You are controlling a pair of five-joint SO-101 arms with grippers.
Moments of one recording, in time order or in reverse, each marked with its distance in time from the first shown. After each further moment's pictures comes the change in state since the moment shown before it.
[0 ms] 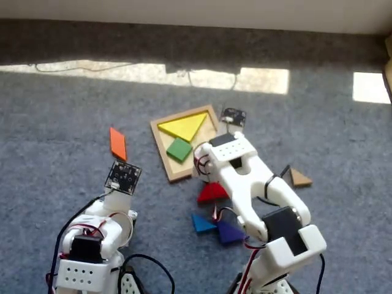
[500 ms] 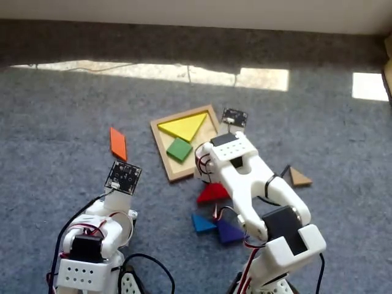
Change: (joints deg) left arm 0.0 0.0 0.0 0.0 0.0; right arm 0.4 0.0 0.0 1.1 1.6
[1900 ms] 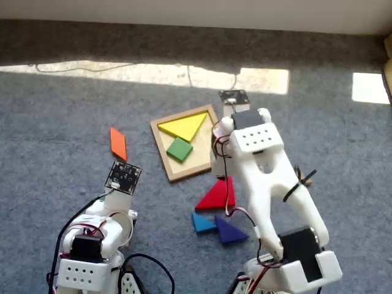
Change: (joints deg) left arm 0.0 0.0 0.0 0.0 0.0; right arm 4.7 -12.4 -12.4 26.9 25.3
